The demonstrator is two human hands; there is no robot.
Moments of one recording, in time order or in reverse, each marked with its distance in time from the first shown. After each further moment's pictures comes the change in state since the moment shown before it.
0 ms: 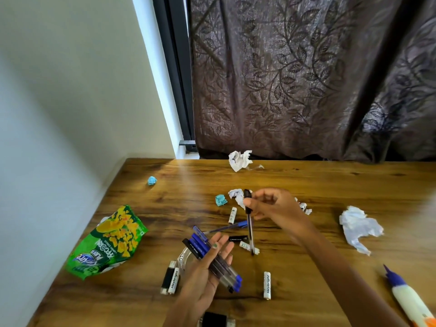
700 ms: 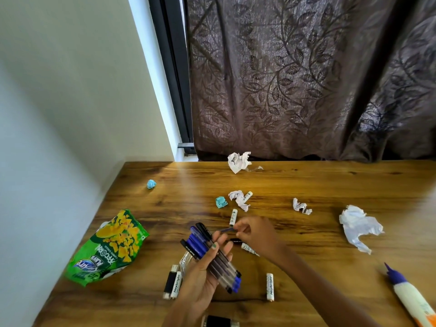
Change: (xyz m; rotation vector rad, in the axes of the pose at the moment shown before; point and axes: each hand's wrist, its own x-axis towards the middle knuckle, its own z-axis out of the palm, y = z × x) left_hand 0.000 0.009 -0.005 -0.006 -0.050 0.028; right_hand 0.014 0.063 0.040 -0.743 -0.043 -0.035
